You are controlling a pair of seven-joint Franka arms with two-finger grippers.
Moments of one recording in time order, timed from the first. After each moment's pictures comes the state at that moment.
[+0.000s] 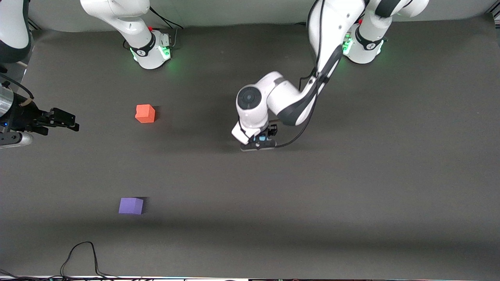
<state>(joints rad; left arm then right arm) -0.74 0.77 -0.10 -1.45 0.10 2.17 -0.97 0.00 0.07 -0.02 -1.58 0.03 1.61 -0.05</state>
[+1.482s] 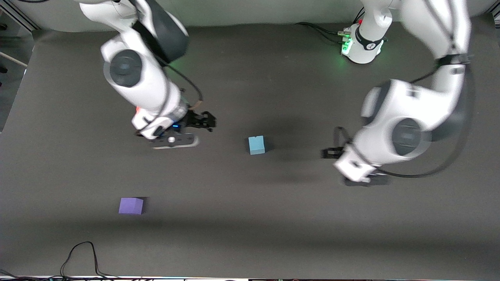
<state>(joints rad) -0.18 0.46 -0.09 -1.38 -0.06 1.66 -0.29 0.29 0.36 0.34 -1.51 -0.02 1.87 0.62</state>
